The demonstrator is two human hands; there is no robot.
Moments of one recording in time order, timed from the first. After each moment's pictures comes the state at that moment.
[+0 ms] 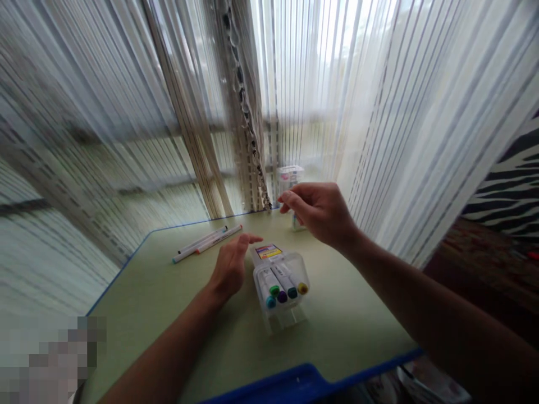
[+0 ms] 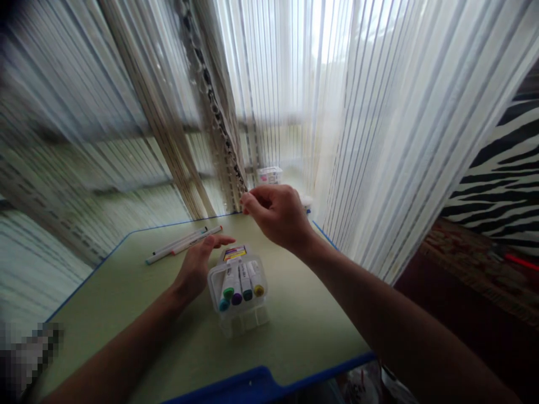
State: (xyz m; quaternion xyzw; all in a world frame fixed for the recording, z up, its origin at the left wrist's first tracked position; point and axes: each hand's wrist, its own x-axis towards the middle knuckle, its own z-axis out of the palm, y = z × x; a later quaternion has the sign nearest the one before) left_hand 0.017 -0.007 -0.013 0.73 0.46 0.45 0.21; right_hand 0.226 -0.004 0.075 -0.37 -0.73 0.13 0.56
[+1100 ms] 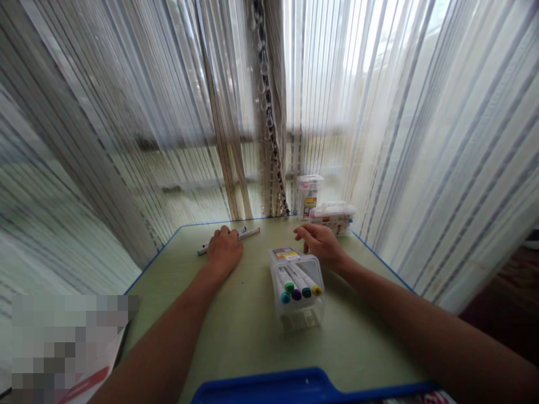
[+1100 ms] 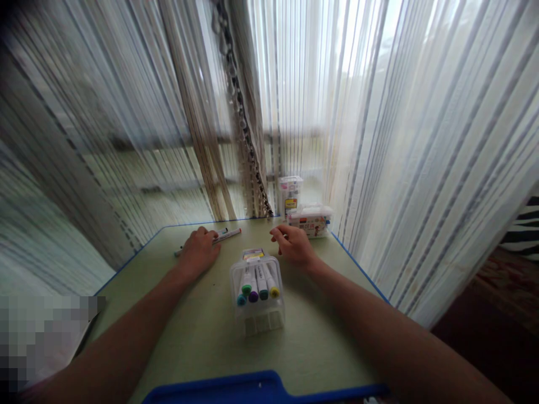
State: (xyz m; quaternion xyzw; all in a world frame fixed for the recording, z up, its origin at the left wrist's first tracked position) left_hand -0.034 0.024 -0.011 0.69 0.71 0.11 -0.13; right_hand 0.227 0.054 -0.033 -0.42 -0.72 0.26 0.48
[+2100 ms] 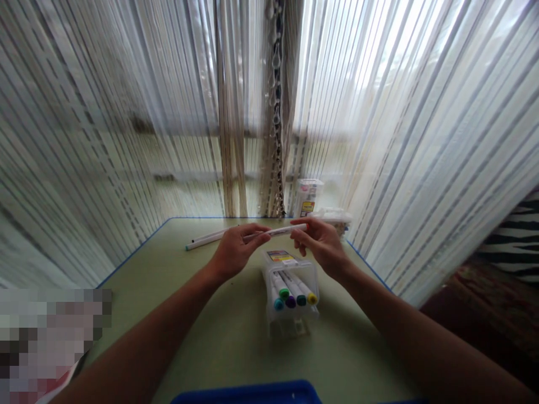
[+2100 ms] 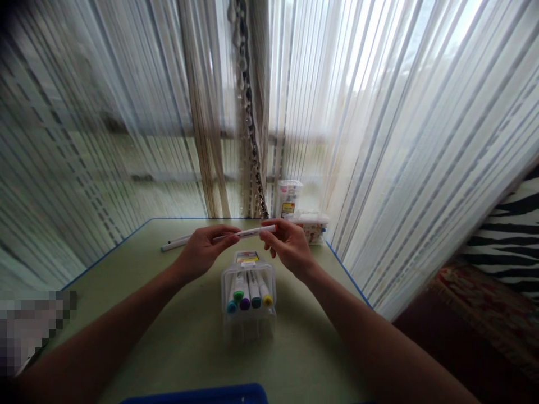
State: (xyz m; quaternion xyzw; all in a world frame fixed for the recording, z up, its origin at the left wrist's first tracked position) left_hand 0.009 0.003 0.008 0.70 0.41 0.49 0.32; right_hand 0.222 0.027 0.003 -0.28 -0.63 0.46 0.56
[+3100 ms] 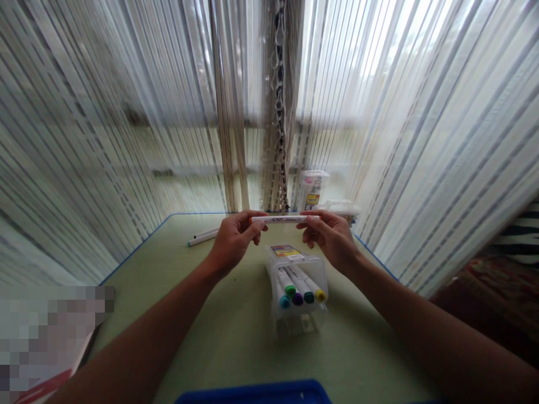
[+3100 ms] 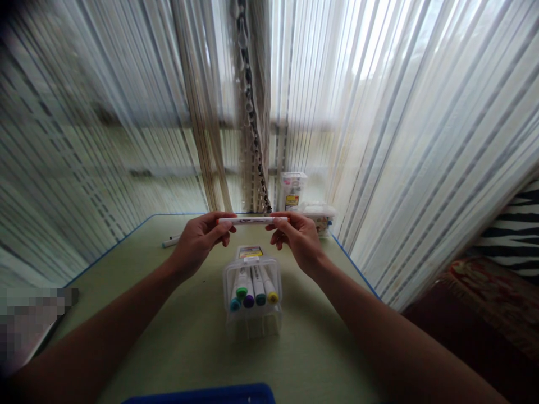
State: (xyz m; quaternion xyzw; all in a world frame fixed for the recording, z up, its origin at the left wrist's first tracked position) left_hand 0.010 0.002 0.014 0.61 0.38 0.58 0.38; right_hand 0.227 0.030 0.001 -0.28 -0.54 0.53 0.59
